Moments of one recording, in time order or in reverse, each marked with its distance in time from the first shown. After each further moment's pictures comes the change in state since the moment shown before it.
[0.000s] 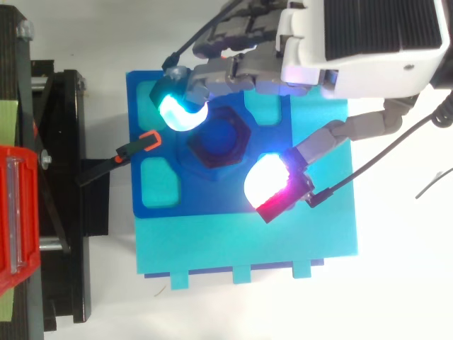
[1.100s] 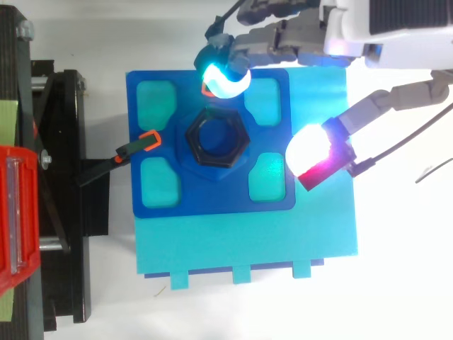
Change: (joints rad) arm -0.023 0.041 0.027 -0.162 -0.001 -0.150
